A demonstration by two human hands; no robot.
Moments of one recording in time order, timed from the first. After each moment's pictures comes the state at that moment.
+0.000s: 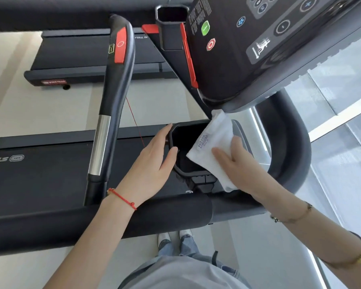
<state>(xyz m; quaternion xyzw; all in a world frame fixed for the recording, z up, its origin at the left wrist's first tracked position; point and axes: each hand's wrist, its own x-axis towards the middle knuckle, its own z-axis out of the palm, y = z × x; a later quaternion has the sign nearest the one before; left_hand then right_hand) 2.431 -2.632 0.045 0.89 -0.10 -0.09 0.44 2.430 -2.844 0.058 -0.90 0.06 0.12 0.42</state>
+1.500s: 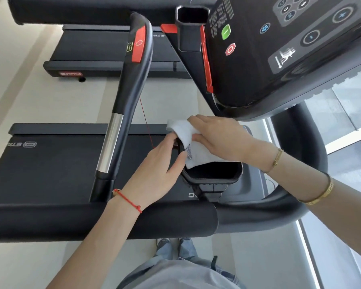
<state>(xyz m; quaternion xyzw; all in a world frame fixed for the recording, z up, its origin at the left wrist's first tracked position) 2.430 -2.634 0.051 0.90 -0.08 -0.08 0.43 2.516 -2.815 0.066 -0.93 -0.36 0.00 0.05</state>
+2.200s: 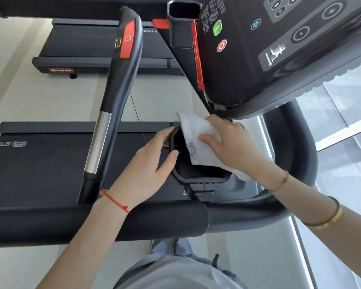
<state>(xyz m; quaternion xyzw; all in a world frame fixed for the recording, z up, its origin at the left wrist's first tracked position) 2.430 -2.630 0.048 0.89 -0.08 -0.09 0.45 2.488 -2.838 0.068 -0.97 -0.13 0.04 0.22</state>
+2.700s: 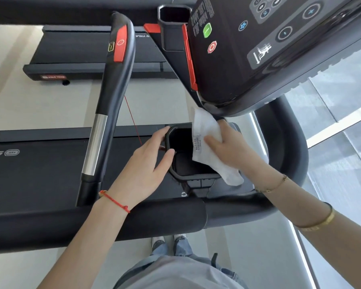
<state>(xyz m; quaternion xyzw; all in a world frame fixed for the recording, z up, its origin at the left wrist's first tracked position) 2.430 -2.631 0.048 0.90 -0.08 -0.08 0.42 2.478 -2.843 0.068 -0.92 0.03 0.14 0.35</state>
